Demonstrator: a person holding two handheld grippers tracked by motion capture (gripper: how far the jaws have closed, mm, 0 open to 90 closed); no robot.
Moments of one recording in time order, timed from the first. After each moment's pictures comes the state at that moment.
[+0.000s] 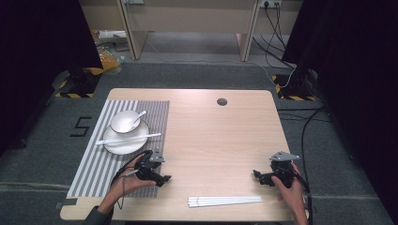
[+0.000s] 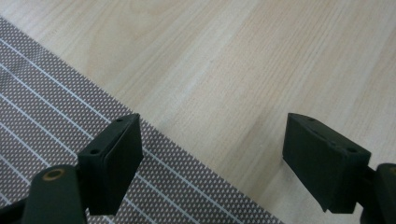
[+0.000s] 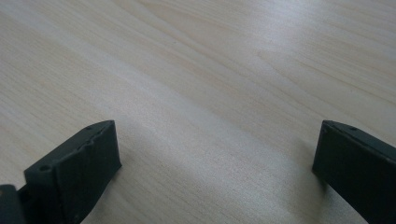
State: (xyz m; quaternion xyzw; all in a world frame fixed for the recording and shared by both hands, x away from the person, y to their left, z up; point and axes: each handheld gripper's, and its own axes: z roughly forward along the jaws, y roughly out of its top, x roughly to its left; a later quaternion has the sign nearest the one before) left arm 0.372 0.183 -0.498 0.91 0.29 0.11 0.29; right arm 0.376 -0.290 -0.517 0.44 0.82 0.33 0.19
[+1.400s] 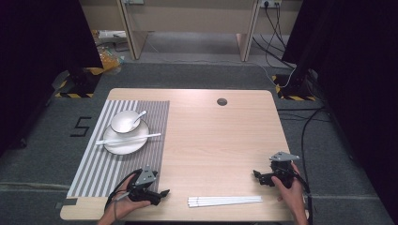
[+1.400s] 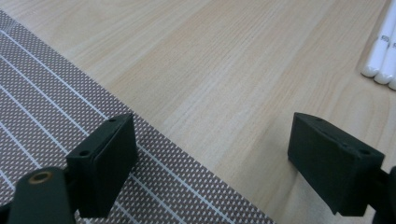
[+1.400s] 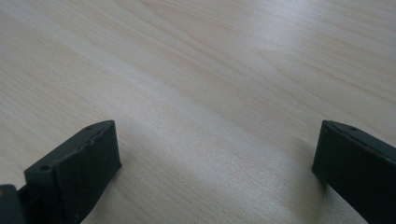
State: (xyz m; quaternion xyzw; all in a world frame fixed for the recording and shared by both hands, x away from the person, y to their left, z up) left arm 0.314 0.201 -0.523 0.86 0.30 0.13 0.39; right arm 0.375 -0.289 -0.517 0.44 0.82 0.33 0.19
